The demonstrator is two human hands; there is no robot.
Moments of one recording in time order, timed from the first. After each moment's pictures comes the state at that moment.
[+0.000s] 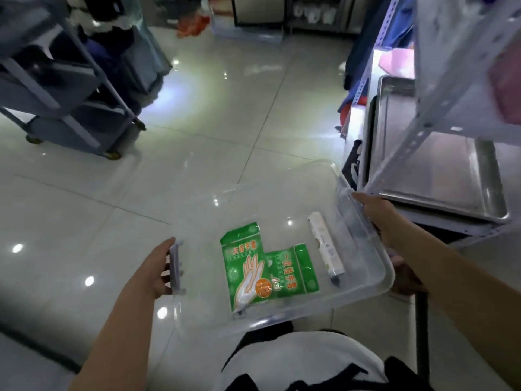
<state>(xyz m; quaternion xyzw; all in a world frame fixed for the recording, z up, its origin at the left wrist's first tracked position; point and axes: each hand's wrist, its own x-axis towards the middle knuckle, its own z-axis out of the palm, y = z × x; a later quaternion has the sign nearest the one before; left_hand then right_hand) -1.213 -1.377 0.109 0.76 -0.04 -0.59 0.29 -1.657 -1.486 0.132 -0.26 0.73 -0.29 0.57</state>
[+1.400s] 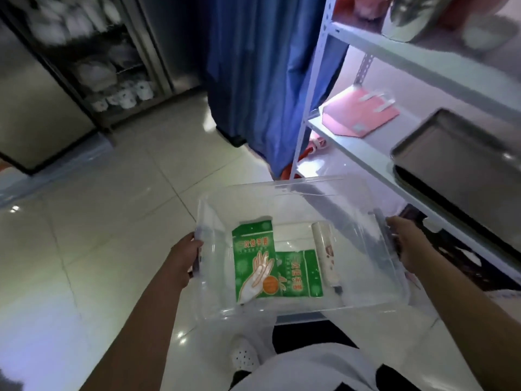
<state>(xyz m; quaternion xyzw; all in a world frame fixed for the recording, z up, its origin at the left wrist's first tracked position) -1.168 -2.497 0.119 0.59 -0.51 -0.62 0.01 -1.453 -2.151 0.126 0.21 0.74 -0.55 0.32</state>
